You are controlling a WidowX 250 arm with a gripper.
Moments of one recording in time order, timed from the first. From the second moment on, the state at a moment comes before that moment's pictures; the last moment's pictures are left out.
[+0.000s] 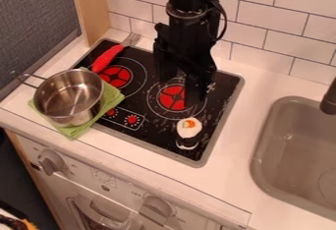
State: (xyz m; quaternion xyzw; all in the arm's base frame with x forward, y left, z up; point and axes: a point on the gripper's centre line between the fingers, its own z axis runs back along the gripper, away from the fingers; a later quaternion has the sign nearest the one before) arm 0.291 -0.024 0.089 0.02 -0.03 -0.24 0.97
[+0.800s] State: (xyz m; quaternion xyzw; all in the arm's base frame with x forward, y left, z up) arm 0.316 0.114 0.078 0.06 -0.02 -0.01 1.00
